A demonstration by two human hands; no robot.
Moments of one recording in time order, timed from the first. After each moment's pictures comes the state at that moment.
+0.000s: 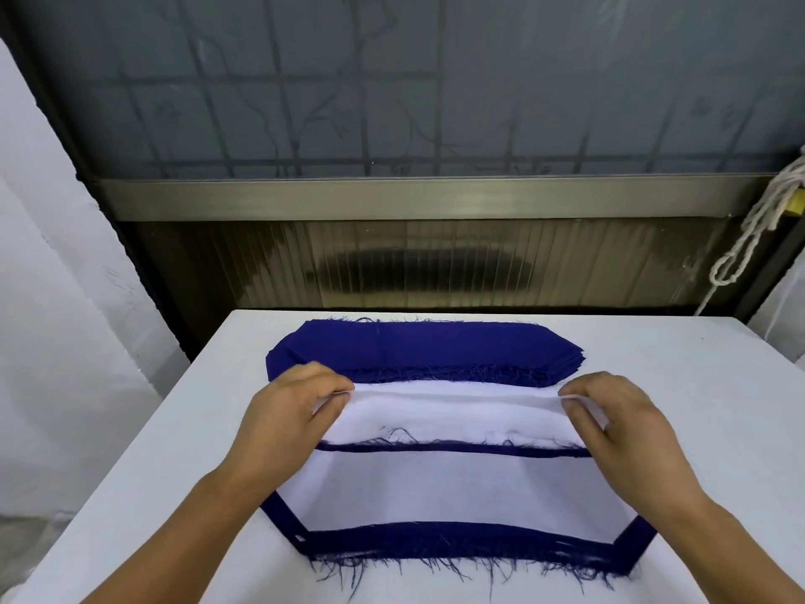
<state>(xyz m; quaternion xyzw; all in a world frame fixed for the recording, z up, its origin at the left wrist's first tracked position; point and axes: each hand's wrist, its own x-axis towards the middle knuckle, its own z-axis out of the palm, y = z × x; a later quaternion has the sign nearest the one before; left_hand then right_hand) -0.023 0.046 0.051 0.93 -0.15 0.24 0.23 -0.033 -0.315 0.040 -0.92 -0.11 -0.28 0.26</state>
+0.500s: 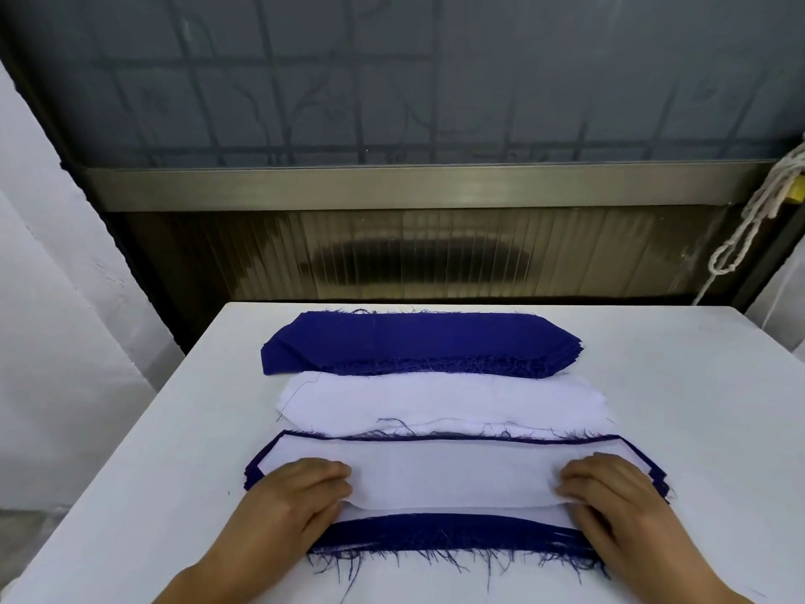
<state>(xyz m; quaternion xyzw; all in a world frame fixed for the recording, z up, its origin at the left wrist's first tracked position) -0.071 0.067 -0.040 0.91 -0.31 0.22 0.19 -0.072 -0.341 -0.047 -0.90 -0.26 -0.29 0.21</state>
